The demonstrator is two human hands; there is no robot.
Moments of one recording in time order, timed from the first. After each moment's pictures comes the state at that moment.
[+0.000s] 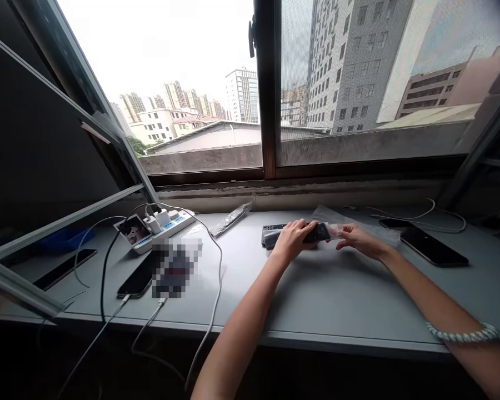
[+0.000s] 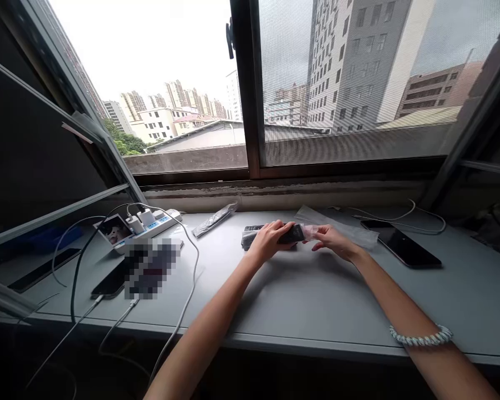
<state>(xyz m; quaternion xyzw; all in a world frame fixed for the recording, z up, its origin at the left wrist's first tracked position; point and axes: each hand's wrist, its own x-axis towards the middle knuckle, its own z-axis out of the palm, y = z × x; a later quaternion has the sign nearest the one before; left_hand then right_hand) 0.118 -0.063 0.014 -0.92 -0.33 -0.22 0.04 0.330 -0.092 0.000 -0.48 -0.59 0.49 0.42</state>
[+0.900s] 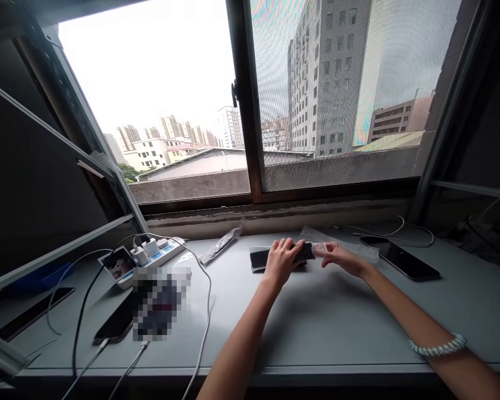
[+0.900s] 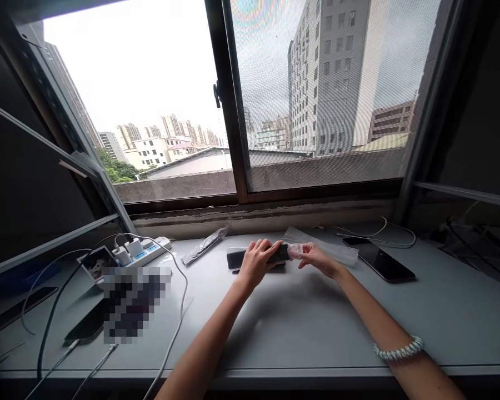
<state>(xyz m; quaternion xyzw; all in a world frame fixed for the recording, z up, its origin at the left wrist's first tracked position) 0.115 -0.077 0.034 -0.90 -0.35 -0.21 0.15 0.319 -0.093 0.012 -0.45 -0.62 0.47 0.44</state>
